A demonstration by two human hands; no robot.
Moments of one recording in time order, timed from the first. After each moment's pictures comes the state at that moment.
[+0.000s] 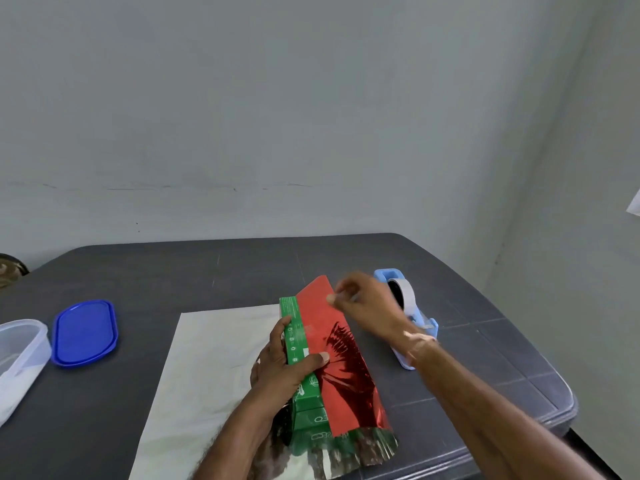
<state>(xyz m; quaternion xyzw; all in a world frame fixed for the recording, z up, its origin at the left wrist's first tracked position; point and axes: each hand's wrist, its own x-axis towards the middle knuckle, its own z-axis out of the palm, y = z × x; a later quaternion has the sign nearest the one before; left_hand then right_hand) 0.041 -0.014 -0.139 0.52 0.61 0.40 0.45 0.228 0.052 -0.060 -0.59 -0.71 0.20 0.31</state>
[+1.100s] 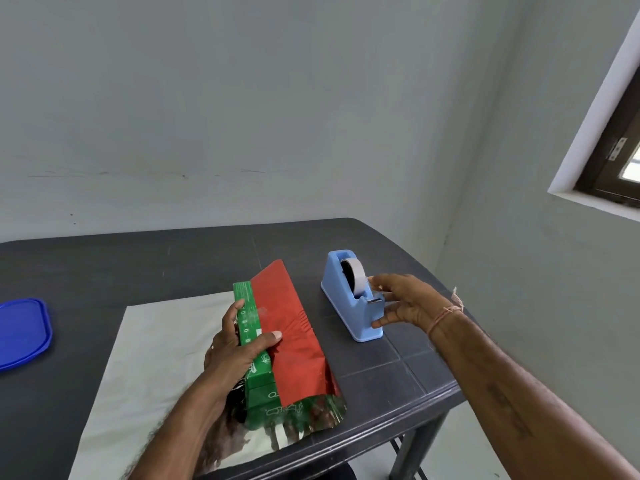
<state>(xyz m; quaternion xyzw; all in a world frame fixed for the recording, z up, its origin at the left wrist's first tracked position) 0.041 -0.014 -0.143 0.52 0.60 0.41 0.46 0.348 0.024 -0.050 -0.67 -0.33 0.54 0.39</state>
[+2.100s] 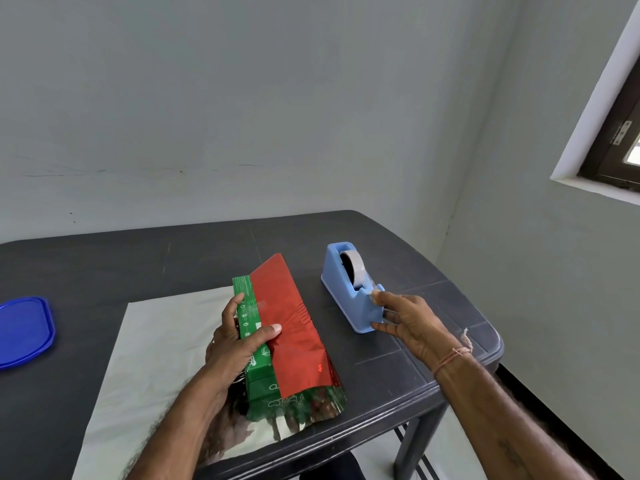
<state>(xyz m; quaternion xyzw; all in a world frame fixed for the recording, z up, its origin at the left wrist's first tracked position) 0.045 -0.019 -0.133 0.53 0.58 0.40 0.47 0.348 -0.007 -0.106 -0.60 -0.31 0.52 0.52</state>
